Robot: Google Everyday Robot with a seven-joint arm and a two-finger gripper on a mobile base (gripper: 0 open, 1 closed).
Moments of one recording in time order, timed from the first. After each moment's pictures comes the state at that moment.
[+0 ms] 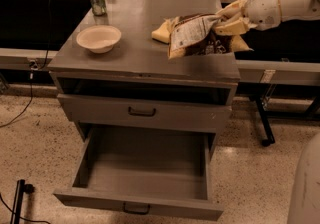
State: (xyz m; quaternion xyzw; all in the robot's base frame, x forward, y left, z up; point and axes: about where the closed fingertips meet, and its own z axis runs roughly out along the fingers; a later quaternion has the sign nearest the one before) arm 0.691 -0.177 0.945 -0.61 0.59 0.20 0.49
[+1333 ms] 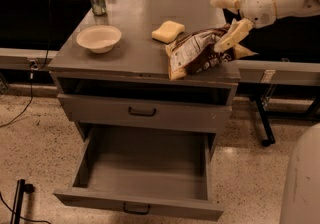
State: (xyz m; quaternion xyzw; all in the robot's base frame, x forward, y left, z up) arm 0.689 -0.164 0.948 -0.62 0.58 0.22 0.48
